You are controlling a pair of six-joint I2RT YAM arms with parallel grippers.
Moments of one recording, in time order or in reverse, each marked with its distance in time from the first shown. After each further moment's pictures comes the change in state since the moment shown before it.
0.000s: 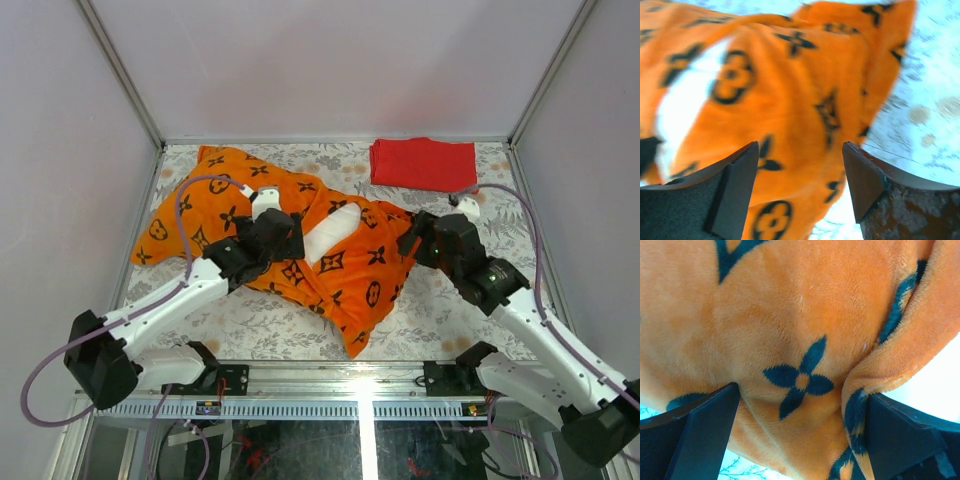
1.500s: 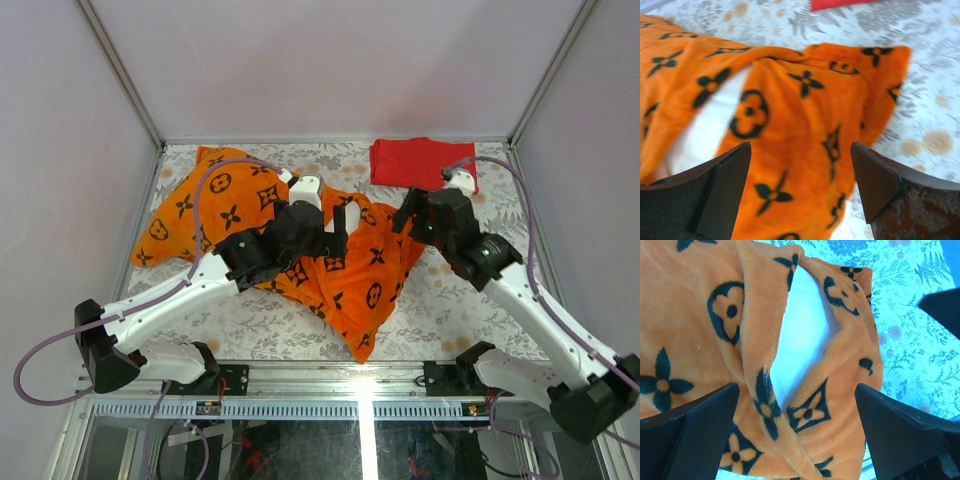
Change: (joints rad) left arm -0.216 0.107 0.287 -0.026 0.063 0.002; right arm 0.016 0.139 0.206 -0.012 0.080 -0.112
